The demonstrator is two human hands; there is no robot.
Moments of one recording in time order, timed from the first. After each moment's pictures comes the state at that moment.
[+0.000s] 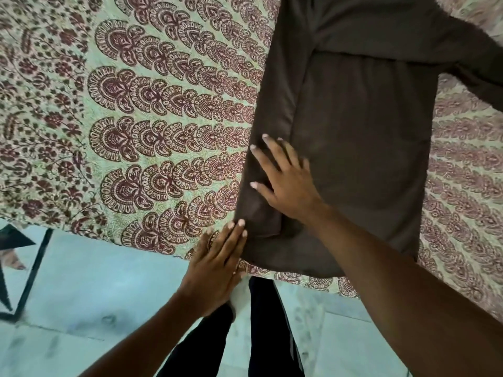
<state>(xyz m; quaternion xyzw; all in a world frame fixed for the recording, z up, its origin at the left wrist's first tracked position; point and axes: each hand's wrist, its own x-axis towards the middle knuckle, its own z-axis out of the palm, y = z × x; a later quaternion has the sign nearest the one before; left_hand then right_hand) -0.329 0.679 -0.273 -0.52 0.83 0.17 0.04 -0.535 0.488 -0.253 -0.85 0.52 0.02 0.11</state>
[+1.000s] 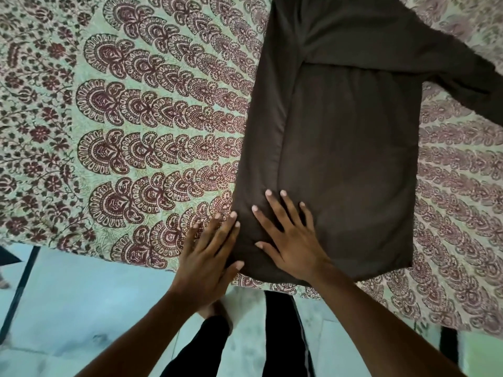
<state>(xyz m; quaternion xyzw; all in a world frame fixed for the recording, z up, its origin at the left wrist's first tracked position) -0.327 0.642 -0.266 -0.57 0.80 0.17 -0.02 -0.569 0.583 -0.259 -0.86 0.50 0.07 0.12</state>
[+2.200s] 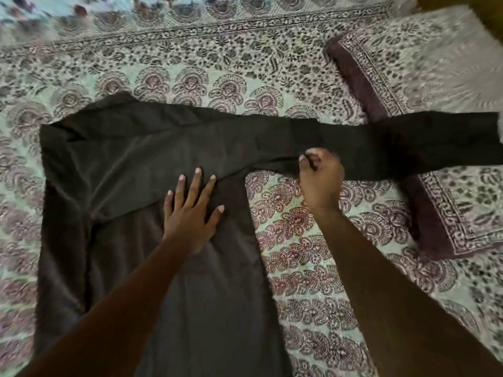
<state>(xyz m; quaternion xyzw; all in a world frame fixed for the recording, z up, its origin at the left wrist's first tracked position) -0.708 0.218 -0.288 -0.56 0.82 0.14 0.00 -0.990 0.243 -0.242 -0.33 0.84 -0.39 0.17</state>
